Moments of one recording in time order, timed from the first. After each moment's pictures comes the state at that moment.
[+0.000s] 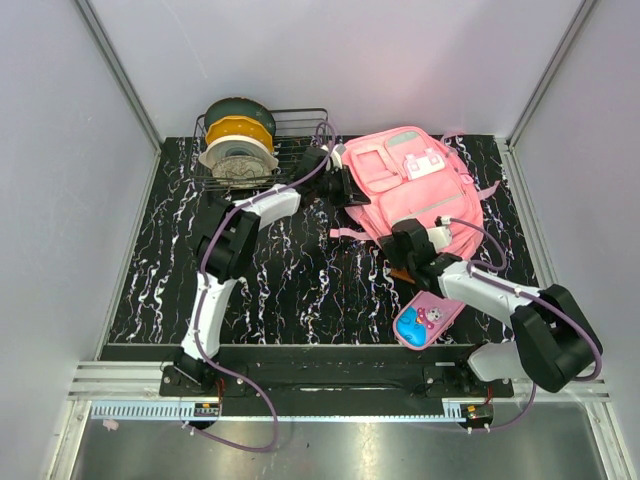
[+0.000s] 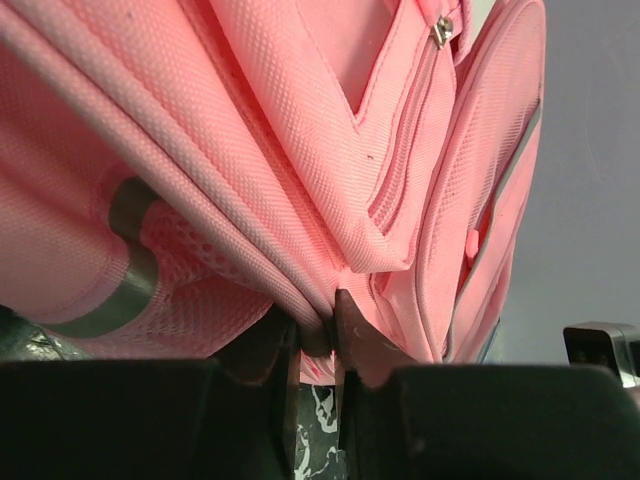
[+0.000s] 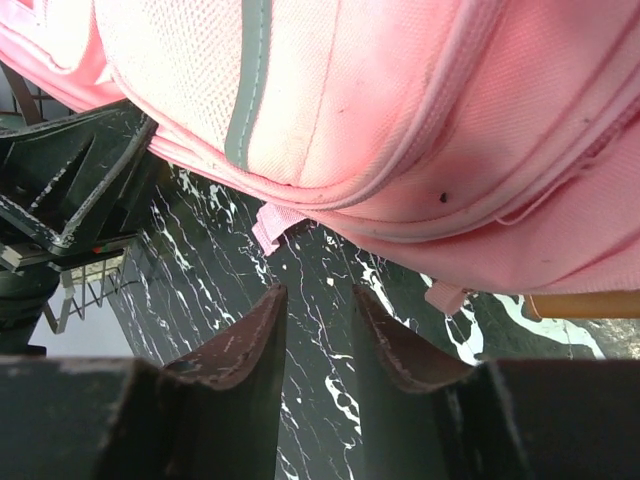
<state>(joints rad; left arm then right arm) -0.52 2.29 1.72 0.02 0.59 -0.78 0.57 1.34 0.65 -0.01 0.36 1.46</state>
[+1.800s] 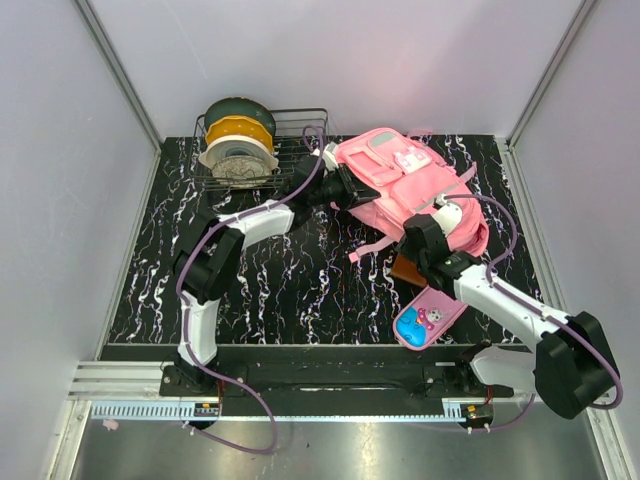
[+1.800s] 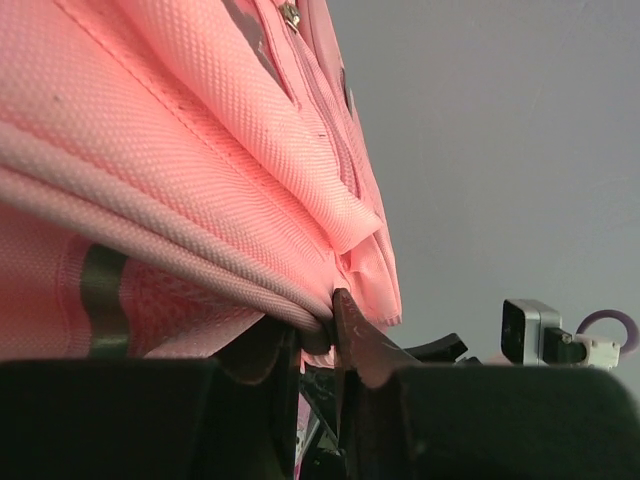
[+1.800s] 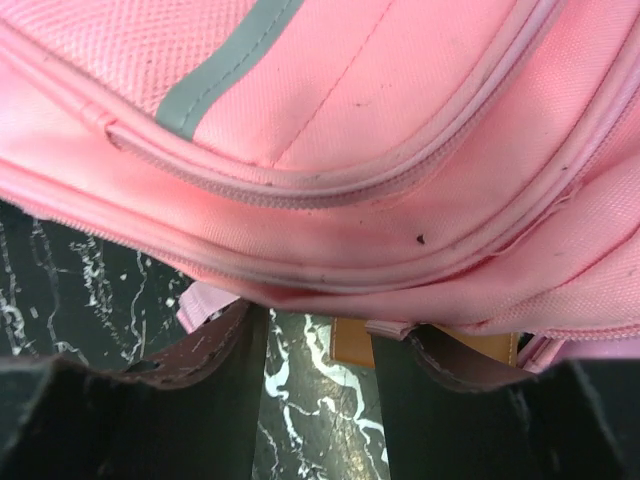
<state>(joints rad) -0.59 2.02 1.41 0.35 0.49 -1.13 0.54 1.17 0.69 -0.21 0.49 0.81</state>
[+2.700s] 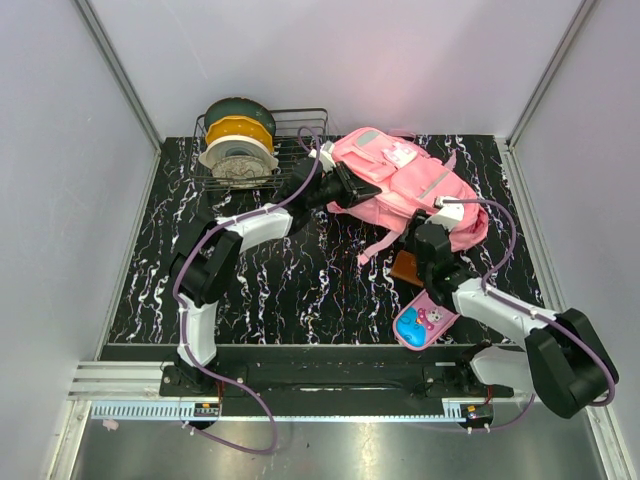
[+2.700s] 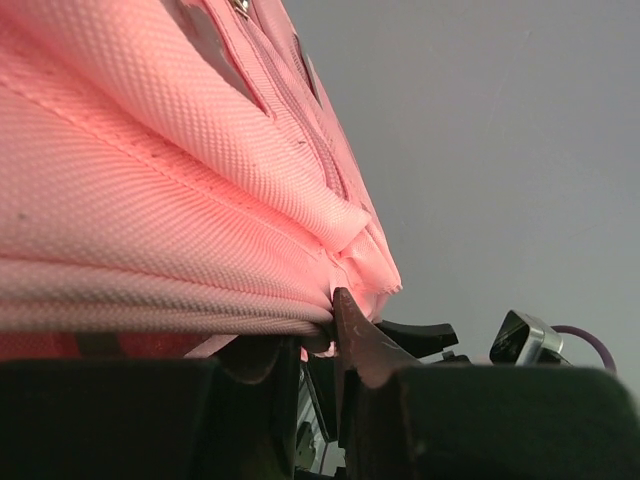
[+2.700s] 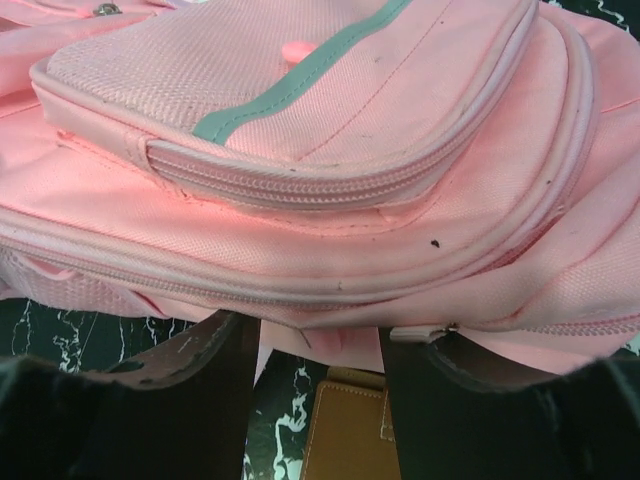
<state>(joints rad) -0.60 1.98 1.35 0.45 0.45 -1.20 0.52 1.20 0.50 0.38 0.63 0.45</state>
